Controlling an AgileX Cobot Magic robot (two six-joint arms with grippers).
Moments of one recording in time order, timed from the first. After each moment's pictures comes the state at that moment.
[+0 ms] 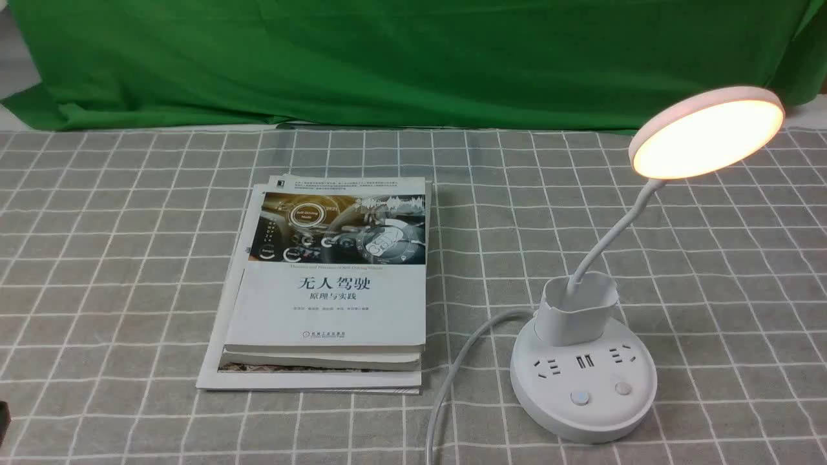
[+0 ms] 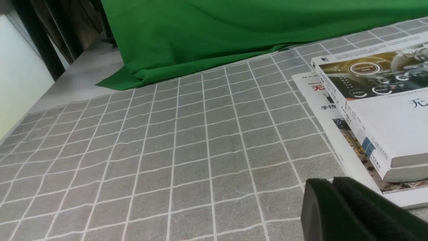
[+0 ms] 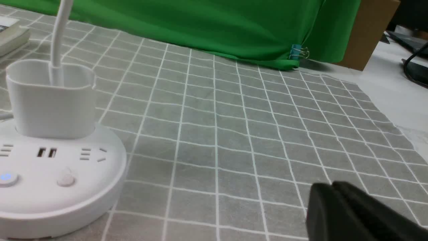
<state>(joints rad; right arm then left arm) -0.02 0.00 0.01 0.03 0.25 -0.28 0.02 0.00 0.01 0.06 0.24 0.22</state>
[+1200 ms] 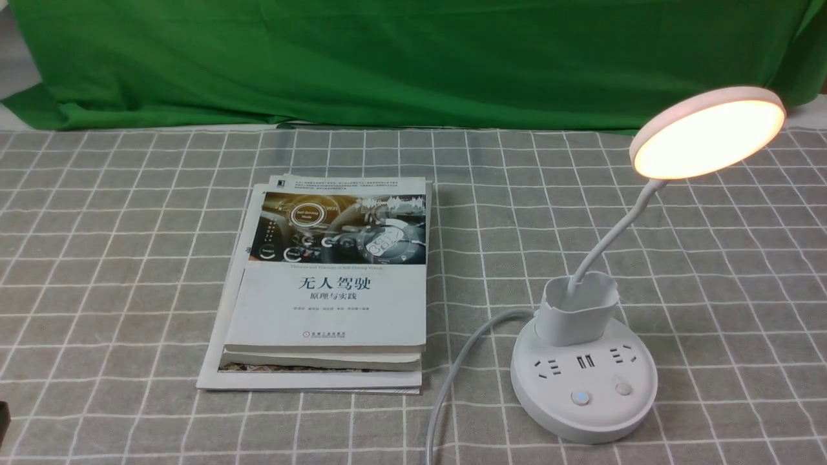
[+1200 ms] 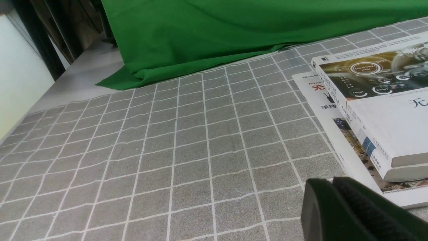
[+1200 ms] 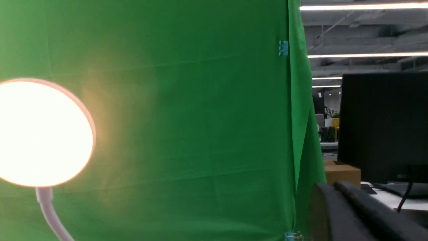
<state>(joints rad) -0.02 0.01 0.00 0.03 -0.31 0.00 0.02 0.00 0.01 0.06 0.24 0.22</state>
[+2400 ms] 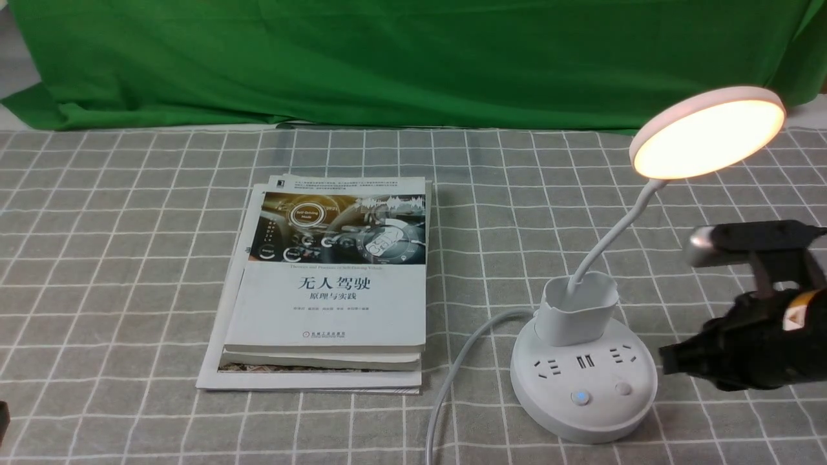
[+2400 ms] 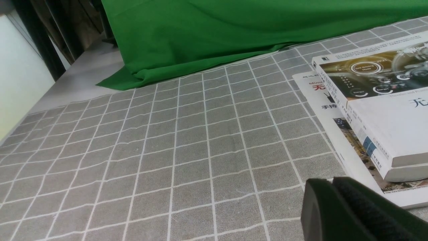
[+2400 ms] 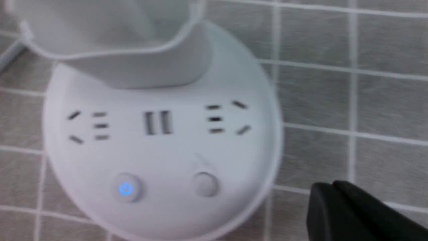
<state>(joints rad) 0.35 1.41 -0.72 0.03 0.48 0.06 0.02 0.00 0.01 0.06 0.24 0.22</state>
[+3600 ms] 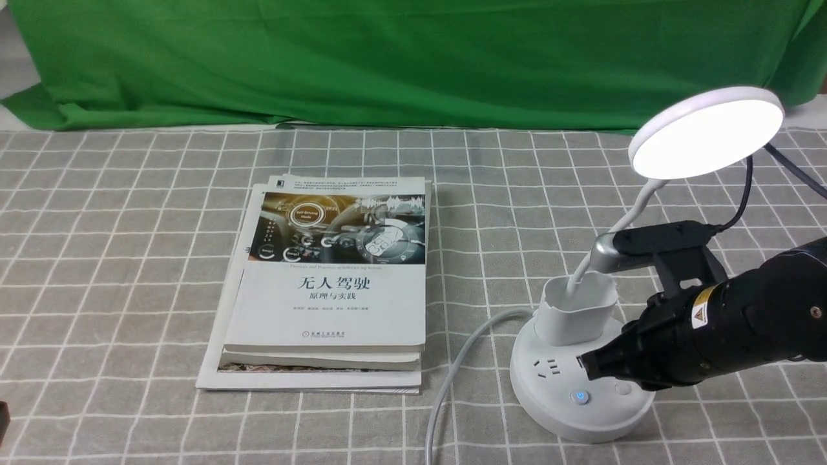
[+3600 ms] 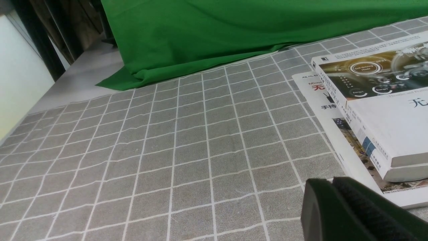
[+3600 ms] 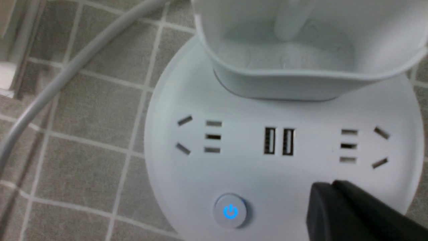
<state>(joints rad) 0.46 1.53 -0.79 0.03 0.46 0.12 0.02 0.00 0.01 0.06 0.24 0.22</state>
